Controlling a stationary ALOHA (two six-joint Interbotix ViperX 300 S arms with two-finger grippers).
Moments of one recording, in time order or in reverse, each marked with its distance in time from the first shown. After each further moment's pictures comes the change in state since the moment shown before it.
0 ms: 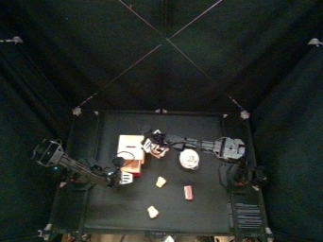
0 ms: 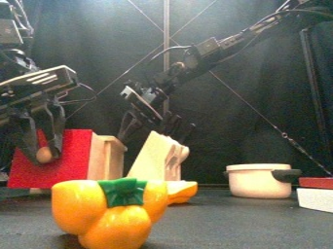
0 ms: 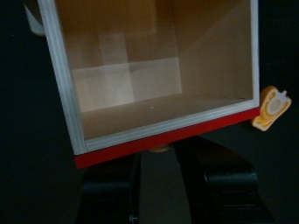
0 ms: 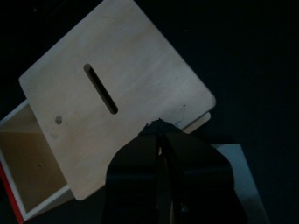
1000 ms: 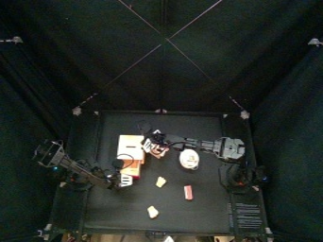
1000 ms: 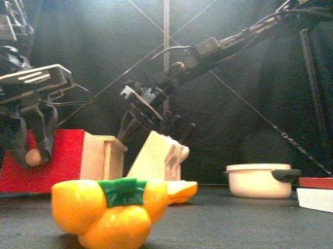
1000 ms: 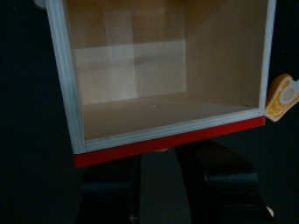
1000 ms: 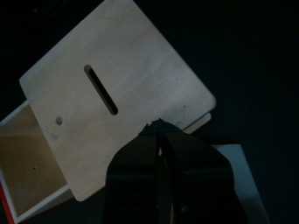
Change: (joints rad) left arm -0.035 0.021 -0.008 -0.060 0.008 0.003; right arm -0.002 0.003 -0.005 0.002 0.000 0.000
